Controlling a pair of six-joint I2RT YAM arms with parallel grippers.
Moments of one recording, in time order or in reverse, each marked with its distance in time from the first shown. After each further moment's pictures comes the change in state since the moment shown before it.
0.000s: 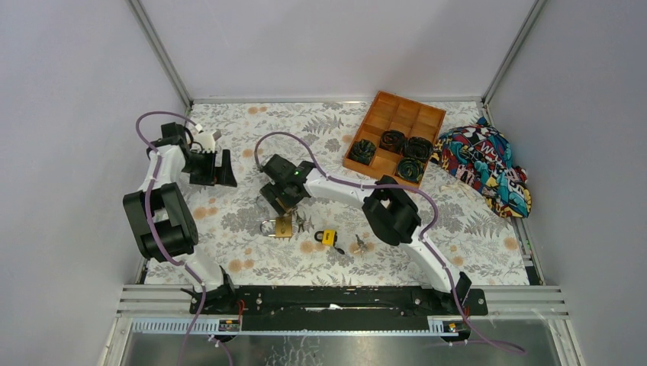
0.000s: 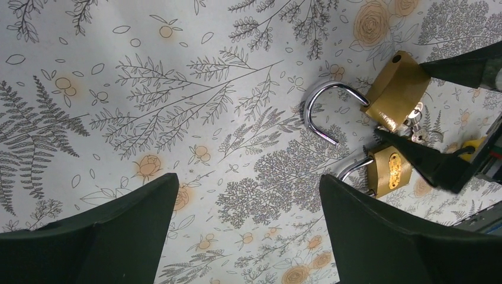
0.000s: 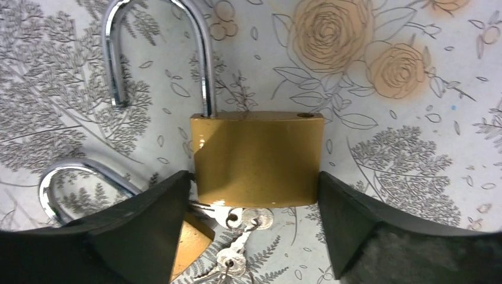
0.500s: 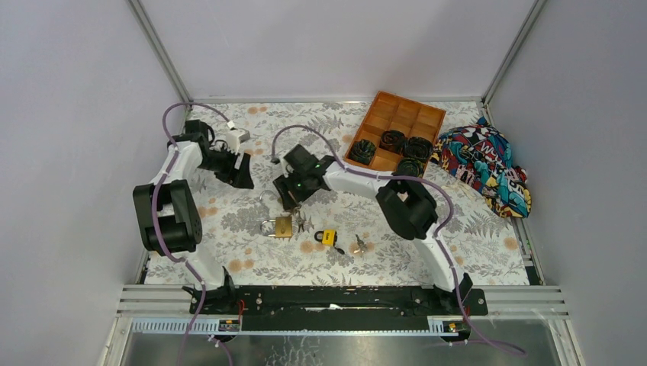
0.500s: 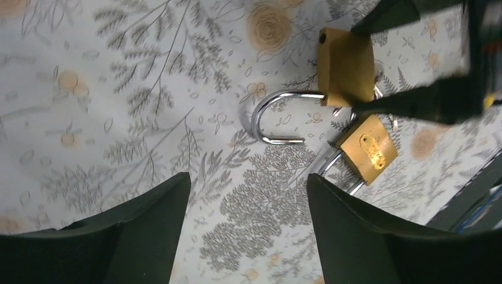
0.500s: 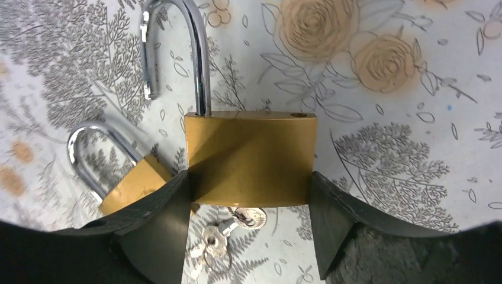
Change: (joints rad) left arm -0.140 0.026 0.004 -0.013 0.141 0.205; right arm -0.080 -0.103 -0.200 0.182 -0.188 -0.044
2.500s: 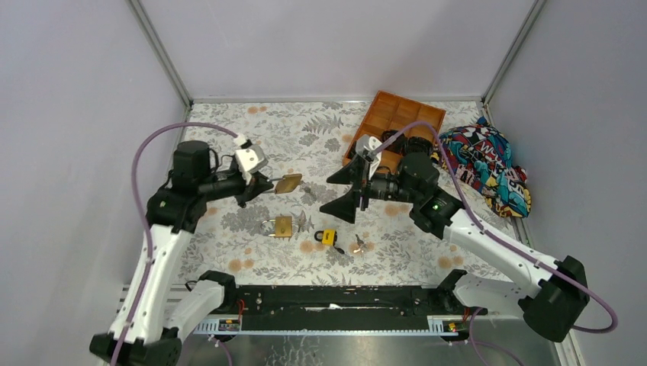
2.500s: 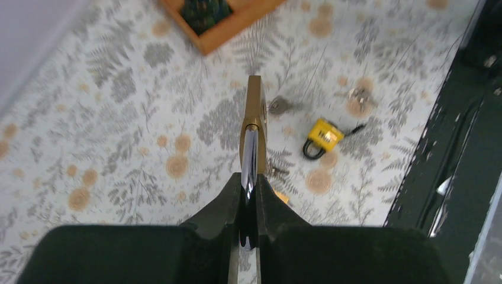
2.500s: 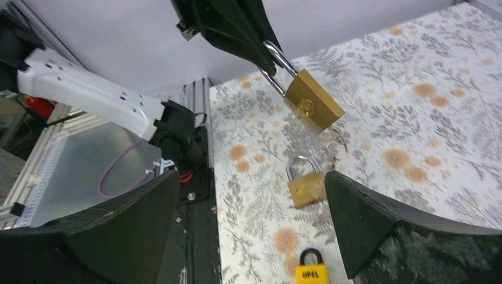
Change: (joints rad) left arm -0.391 -0.745 -0.131 0.041 0.072 -0.029; right arm -0.187 -1.194 -0.942 0.671 -0.561 0.086
